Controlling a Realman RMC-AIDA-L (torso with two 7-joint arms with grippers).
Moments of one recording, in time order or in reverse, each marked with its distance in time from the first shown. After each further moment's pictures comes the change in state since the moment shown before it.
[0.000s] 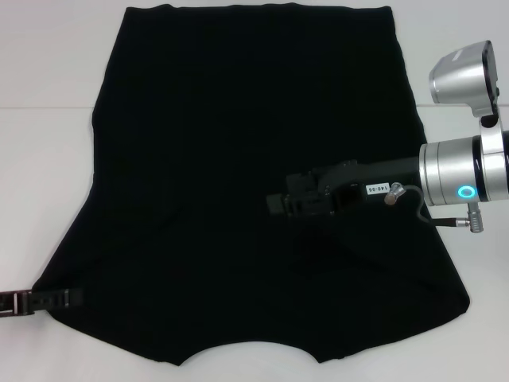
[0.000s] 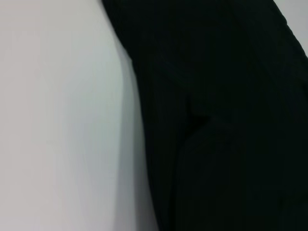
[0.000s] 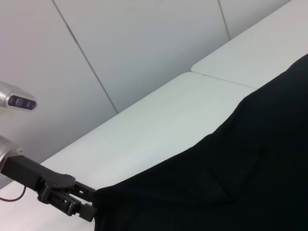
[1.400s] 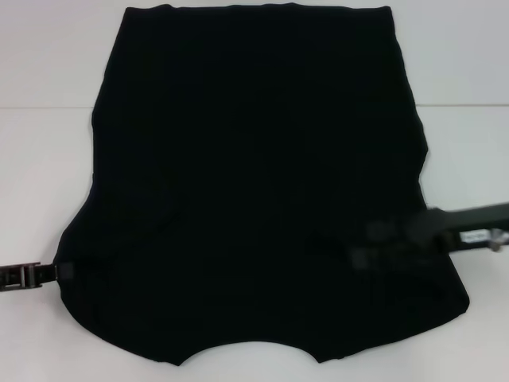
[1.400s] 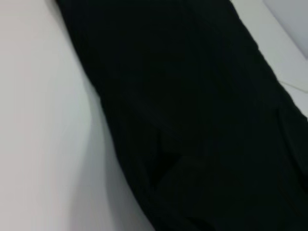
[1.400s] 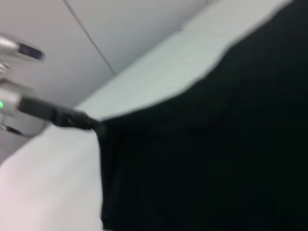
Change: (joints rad) left arm -0.030 0.011 -0.007 -0.010 -0.069 0.021 -0.004; right arm -0.169 -0.111 0.041 -0.069 -0.086 -0.221 0.061
